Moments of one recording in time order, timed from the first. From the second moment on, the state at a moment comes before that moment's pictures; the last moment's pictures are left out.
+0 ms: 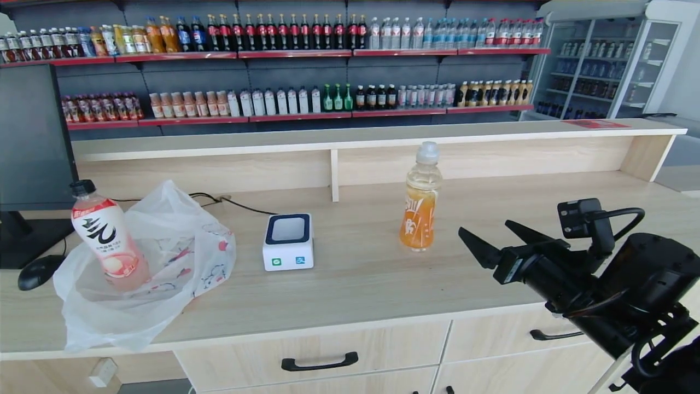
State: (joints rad) left arm 0.00 0.00 0.00 -0.01 0.00 -0.03; right arm 0.36 1.83 -0.31 -1.57 -0.02 0.10
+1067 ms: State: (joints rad) left arm 0.00 0.00 0.00 -0.01 0.00 -0.03; right arm 0.35 1.84 -0.30 -1.57 -0.03 0.10
